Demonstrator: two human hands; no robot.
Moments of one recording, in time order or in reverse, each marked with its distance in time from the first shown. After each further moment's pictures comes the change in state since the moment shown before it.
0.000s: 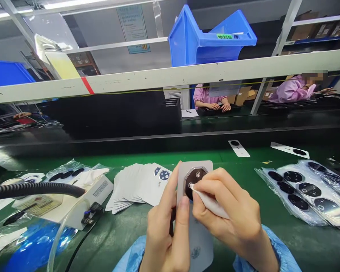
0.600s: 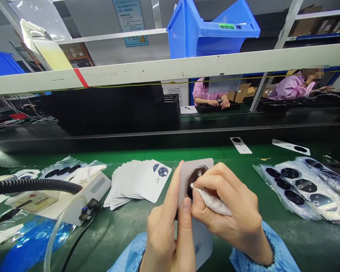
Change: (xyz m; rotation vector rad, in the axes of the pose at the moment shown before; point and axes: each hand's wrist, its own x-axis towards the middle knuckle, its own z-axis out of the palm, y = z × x) left_hand -0.002 -0.007 0.001 0.179 0.018 0.278; right_hand 0.004 0.000 0.001 0.071 0.011 0.018
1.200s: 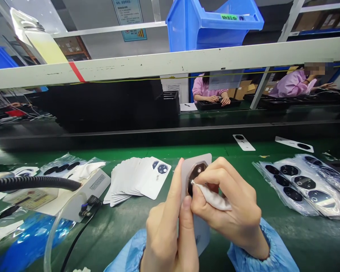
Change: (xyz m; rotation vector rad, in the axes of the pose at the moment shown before) left_hand 0.001 0.007 0.001 -0.033 0.019 0.113; right_hand 0.005 0.001 0.003 0.051 0.069 -0.033
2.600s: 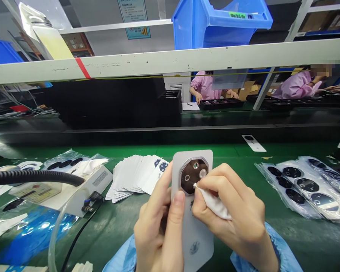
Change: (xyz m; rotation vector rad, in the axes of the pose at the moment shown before) left_hand 0.007 0.010 -0.008 -0.197 0.180 -0.481; right_hand -0.007 -0.013 -0.001 -0.200 -0.075 -0.025
